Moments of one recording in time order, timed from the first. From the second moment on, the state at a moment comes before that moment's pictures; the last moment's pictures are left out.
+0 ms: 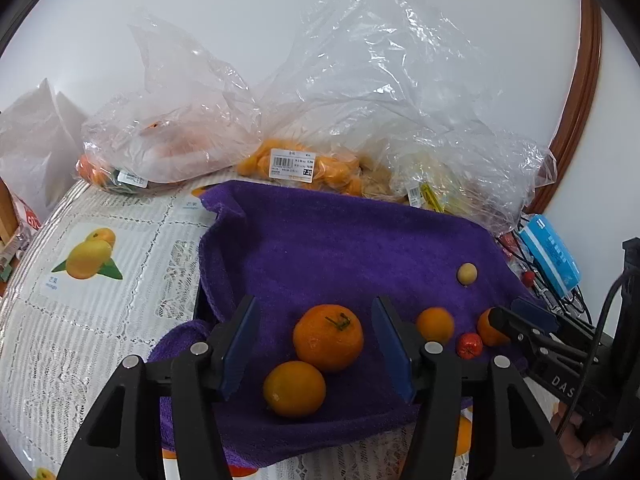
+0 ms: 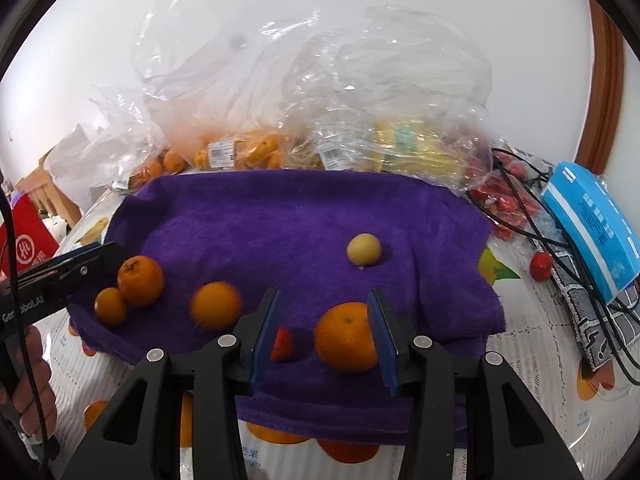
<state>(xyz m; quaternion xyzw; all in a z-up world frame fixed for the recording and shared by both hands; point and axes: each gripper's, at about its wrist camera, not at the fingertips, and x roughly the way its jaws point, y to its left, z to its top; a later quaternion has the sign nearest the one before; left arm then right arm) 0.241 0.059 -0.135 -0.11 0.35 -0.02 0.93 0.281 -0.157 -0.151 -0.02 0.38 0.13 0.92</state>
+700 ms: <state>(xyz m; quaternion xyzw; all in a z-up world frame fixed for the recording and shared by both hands) 0.239 0.050 -0.136 -0.09 0.34 -0.01 0.94 0.281 -0.166 -0.145 0.01 0.39 0.14 0.91</state>
